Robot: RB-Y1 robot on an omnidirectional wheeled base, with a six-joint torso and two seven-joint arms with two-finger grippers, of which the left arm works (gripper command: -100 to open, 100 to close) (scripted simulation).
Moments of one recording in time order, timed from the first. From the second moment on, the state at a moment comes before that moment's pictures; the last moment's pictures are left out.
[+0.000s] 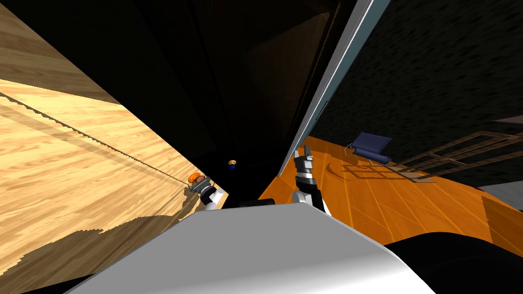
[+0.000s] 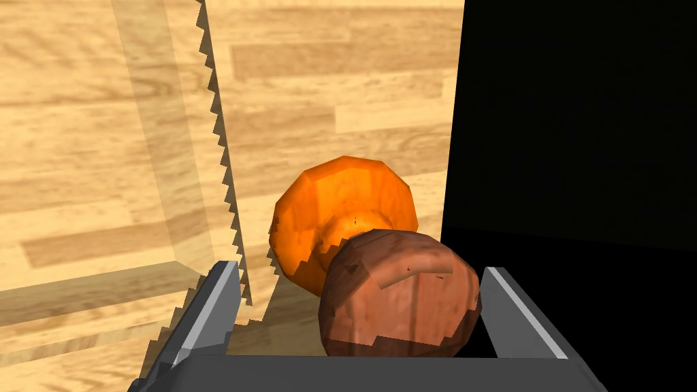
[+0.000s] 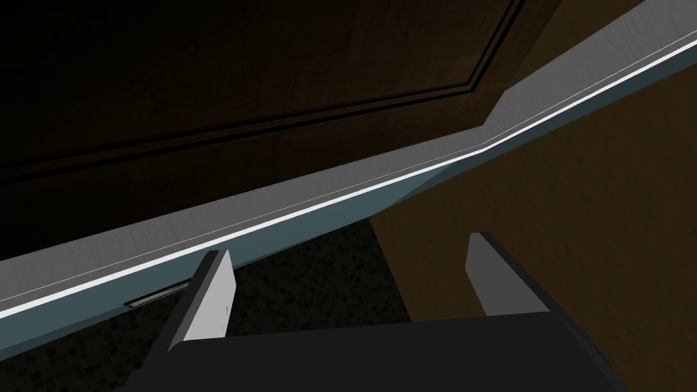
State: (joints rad) arm -0.19 0.07 0.48 -0.63 0.72 -0.97 1.03
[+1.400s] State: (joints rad) arm -0.17 0.08 0.57 -0.64 0.76 -0.99 1.01
